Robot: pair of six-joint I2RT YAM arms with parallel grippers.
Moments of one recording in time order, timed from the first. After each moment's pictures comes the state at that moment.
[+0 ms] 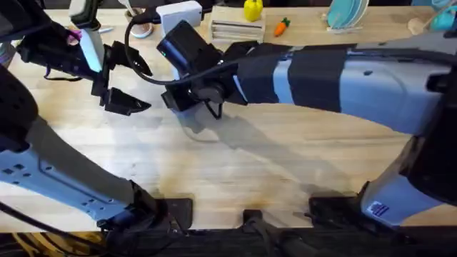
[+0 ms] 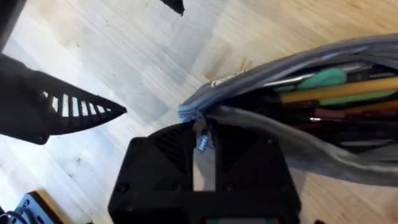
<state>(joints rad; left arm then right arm) 0.48 1.92 1.44 -1.44 0.73 2.00 0.94 1.95 1.40 -0.32 -0.03 0.39</state>
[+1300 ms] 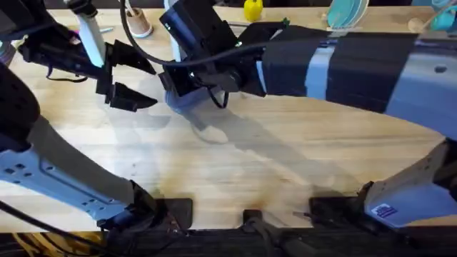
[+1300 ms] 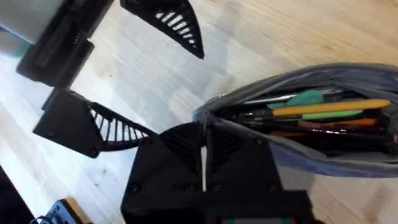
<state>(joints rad) 0.46 1.92 1.44 -1.47 0.81 1.89 0.91 1.84 1.40 -0.30 -0.03 0.39</state>
